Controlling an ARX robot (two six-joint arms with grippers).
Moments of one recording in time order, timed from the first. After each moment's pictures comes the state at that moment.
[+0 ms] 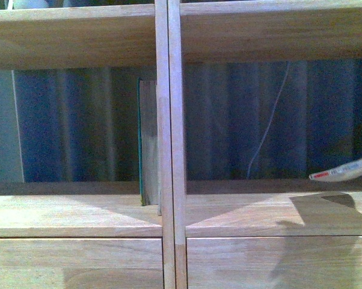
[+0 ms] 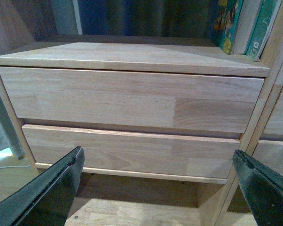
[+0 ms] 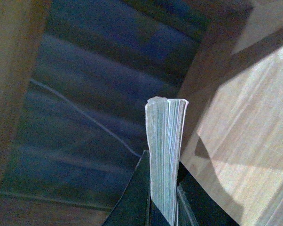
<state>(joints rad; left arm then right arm) 0.00 0.00 0.01 0.00 0.00 0.00 -0.14 1.36 1.05 0.27 0.24 1.14</state>
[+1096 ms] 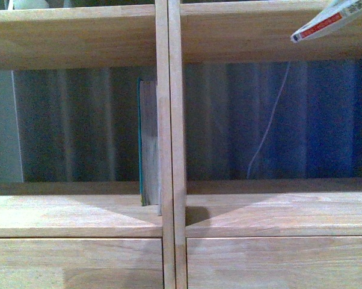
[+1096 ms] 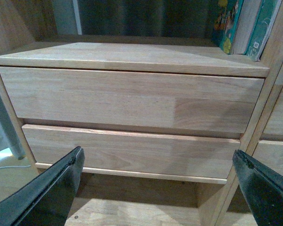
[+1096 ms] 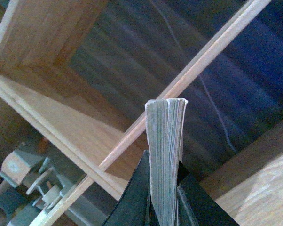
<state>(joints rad) 0.00 0.00 0.01 0.00 0.00 0.00 0.35 0.66 0.88 0.18 0.45 0.74</state>
